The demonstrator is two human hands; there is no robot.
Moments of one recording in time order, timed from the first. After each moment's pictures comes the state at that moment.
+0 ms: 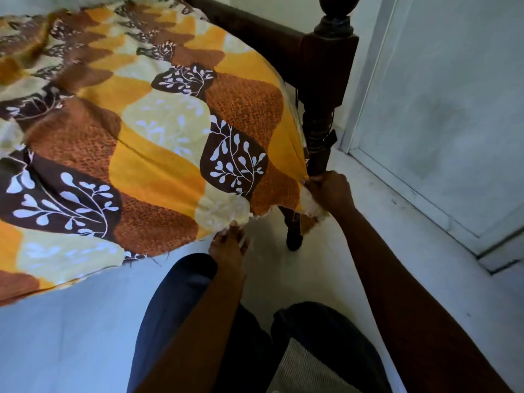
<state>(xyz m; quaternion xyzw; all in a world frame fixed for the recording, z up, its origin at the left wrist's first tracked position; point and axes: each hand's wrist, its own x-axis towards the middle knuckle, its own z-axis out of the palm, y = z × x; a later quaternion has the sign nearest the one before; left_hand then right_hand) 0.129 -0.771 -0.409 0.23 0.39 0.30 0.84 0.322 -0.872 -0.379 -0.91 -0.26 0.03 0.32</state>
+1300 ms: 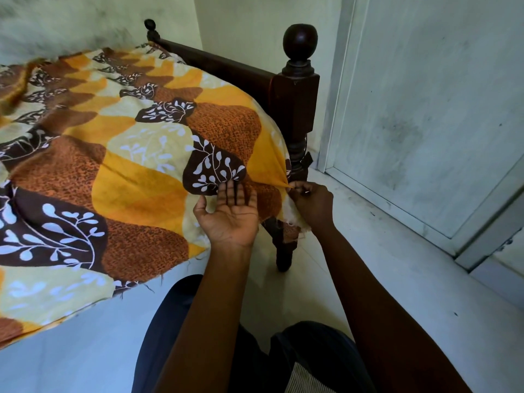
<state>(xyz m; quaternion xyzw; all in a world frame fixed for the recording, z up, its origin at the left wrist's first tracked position) 0.156 -0.780 -0.291 0.05 0.14 0.29 0.94 0.286 -0.871 -0.355 -0.82 -0.19 -0.06 0.54</state>
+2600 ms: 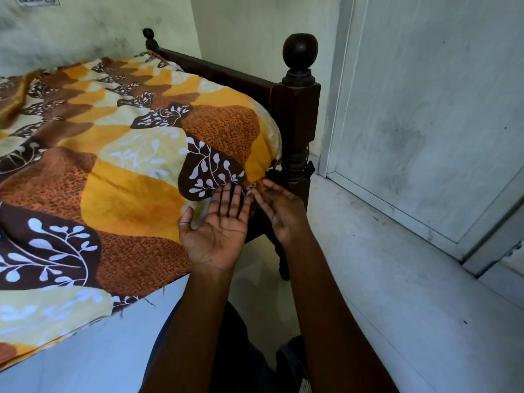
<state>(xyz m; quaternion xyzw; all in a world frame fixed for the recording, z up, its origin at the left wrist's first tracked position) 0.144 -0.757 -0.297 0.09 0.07 0.25 0.96 0.237 -0.827 -0.304 -0.42 0.01 0.29 0.86</state>
